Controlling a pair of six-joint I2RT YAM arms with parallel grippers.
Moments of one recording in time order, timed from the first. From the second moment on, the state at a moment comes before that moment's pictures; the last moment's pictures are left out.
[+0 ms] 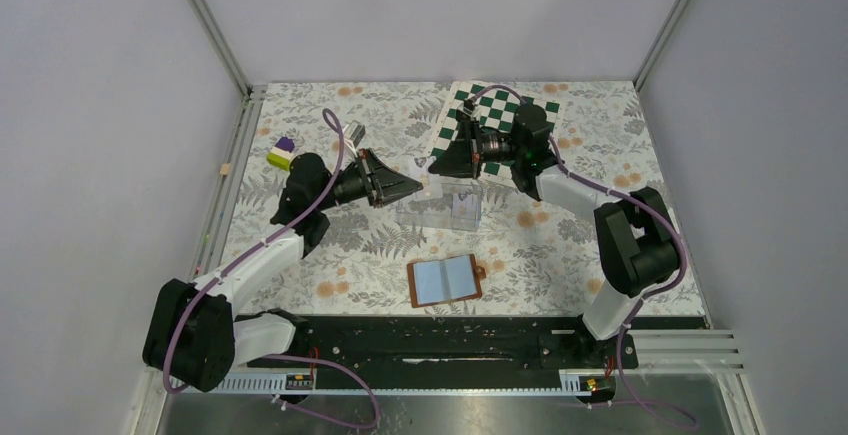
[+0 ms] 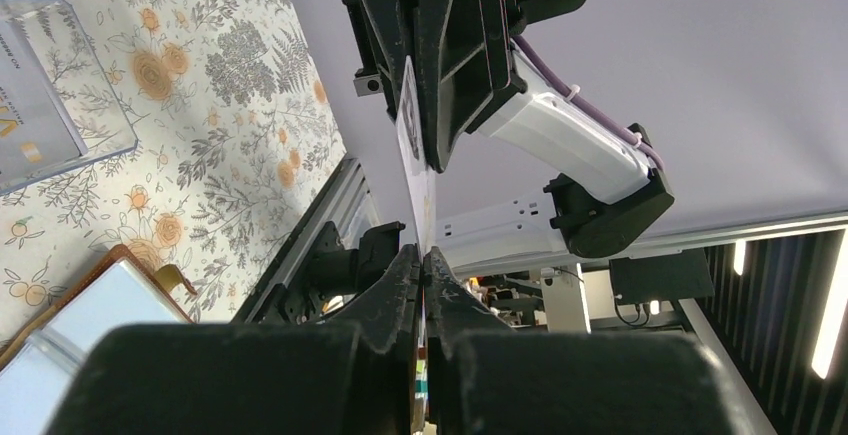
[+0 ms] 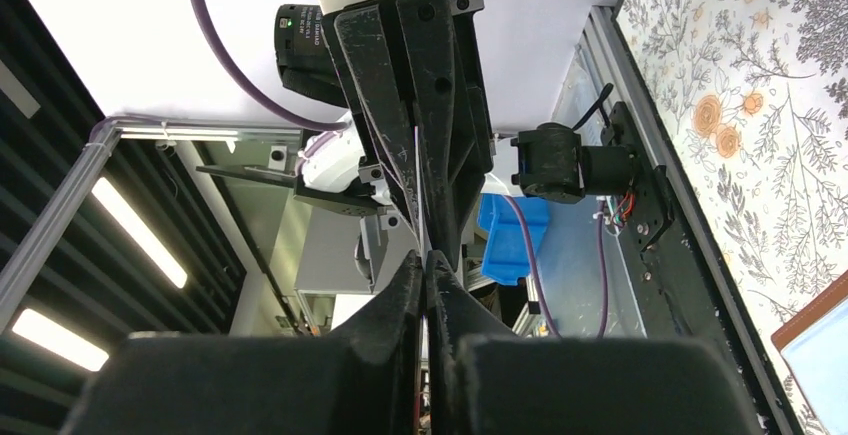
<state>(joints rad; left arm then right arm) -0.39 1.18 0.64 0.55 0.83 -1.29 0.43 1.71 1.06 0.68 -1.22 1.54</state>
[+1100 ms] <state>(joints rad) -0.60 0.98 0.38 -0.05 0.47 -1.08 0.46 1.23 0.63 -0.27 -0.71 0.68</state>
